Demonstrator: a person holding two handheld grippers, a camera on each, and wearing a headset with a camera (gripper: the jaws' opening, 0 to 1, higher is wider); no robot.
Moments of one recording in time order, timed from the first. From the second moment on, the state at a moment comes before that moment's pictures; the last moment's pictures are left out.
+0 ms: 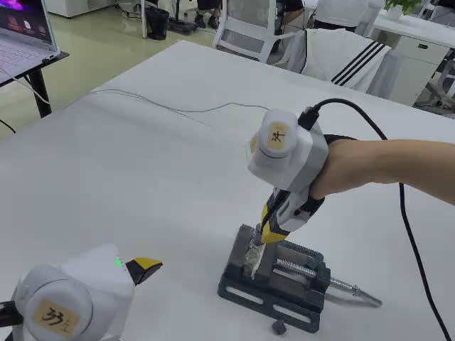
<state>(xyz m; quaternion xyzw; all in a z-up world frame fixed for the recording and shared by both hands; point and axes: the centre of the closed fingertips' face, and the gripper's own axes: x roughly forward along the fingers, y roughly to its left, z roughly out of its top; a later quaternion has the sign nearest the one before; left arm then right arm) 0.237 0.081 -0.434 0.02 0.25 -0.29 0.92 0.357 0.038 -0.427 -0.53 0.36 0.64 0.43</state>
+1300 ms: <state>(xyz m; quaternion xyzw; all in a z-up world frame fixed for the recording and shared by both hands) 0.235 0.075 -0.444 0.01 0.26 -0.30 0.92 0.355 0.041 -0.428 -0.52 0.36 0.64 0.43</state>
